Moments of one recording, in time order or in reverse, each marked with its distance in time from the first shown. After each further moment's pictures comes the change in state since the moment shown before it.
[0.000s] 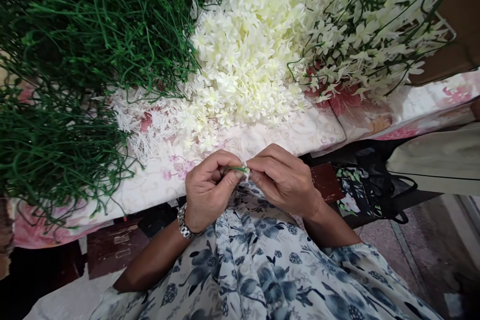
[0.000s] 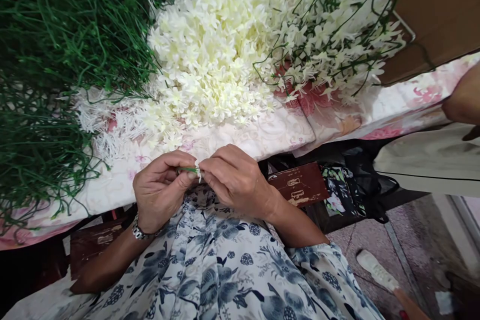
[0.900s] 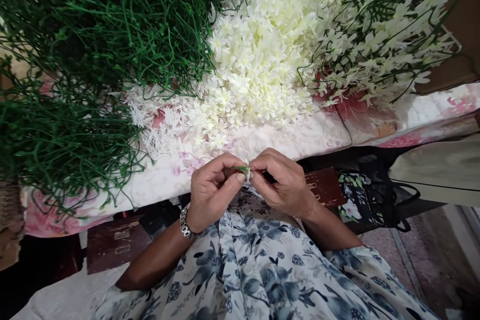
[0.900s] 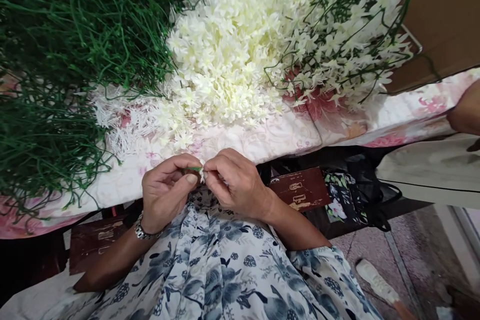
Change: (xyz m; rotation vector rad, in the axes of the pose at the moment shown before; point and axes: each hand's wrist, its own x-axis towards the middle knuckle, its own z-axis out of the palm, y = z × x) left_hand -0.010 0.000 -0.007 -0.245 0.002 -0.154; right_hand 0.001 -0.007 0.016 0.166 0.022 0.071
